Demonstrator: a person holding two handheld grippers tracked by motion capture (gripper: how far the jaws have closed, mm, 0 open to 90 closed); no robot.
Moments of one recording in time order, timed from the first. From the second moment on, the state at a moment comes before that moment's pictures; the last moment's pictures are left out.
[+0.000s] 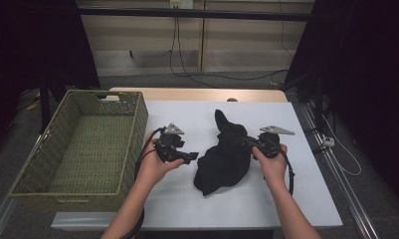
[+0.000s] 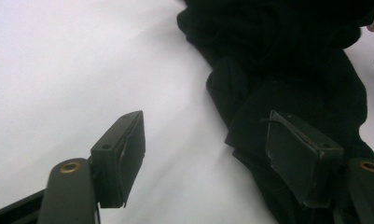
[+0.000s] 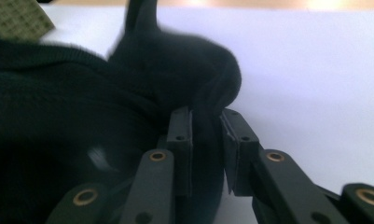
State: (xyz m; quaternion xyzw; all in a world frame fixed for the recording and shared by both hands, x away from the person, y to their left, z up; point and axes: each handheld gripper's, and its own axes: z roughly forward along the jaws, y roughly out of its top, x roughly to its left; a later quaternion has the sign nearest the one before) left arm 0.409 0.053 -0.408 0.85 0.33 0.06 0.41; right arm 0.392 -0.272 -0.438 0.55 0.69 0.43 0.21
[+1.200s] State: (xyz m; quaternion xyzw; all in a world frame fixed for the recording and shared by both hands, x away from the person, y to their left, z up) left arm 0.409 0.007 -0.414 0.86 0.27 -0.02 0.44; right arm 0.373 -0.254 -0.451 0.55 0.68 0.48 0.06
